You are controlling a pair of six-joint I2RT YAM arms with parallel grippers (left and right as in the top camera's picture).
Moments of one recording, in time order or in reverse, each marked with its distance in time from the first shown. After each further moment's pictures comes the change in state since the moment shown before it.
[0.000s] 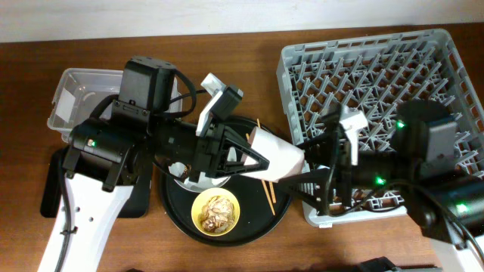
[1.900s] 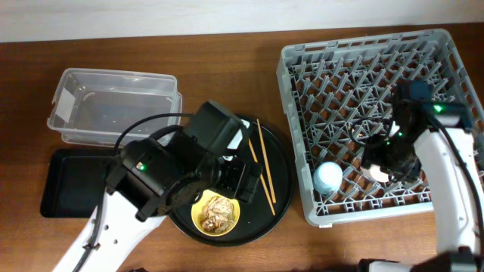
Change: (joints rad) left arm -0.346 0.000 0.000 -0.263 -1.310 -0.293; right arm -0.359 0.454 0.003 -0.484 1.110 0.251
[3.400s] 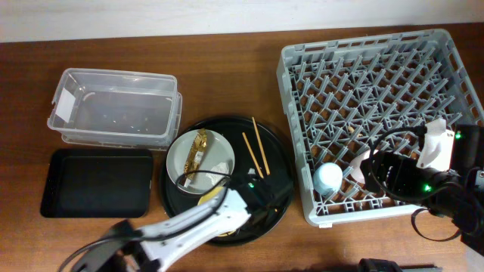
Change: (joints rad) left arm -0.244 0.256 -0.603 0.387 -0.150 -0.291; right arm -0.021 -0.465 0.196 -0.124 -0.283 -0.082
